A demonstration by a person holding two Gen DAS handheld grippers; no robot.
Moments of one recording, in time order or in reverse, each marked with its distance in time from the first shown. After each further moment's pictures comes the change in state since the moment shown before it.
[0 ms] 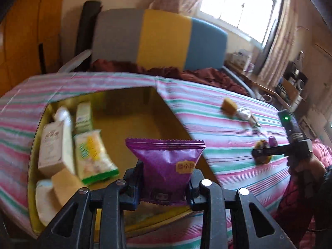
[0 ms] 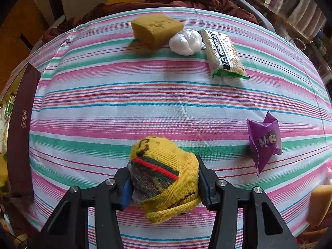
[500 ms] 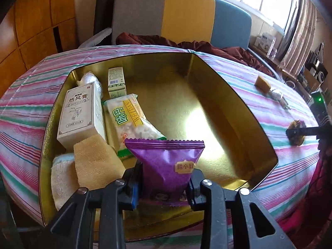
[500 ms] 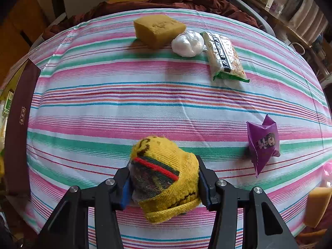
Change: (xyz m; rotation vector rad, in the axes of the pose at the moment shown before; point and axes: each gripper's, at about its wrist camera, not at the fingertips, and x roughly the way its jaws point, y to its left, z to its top) left arm 0.022 0.043 -0.030 -0.001 0.126 0.150; right arm -0.003 -0.001 -0.006 -0.021 -0.006 -0.020
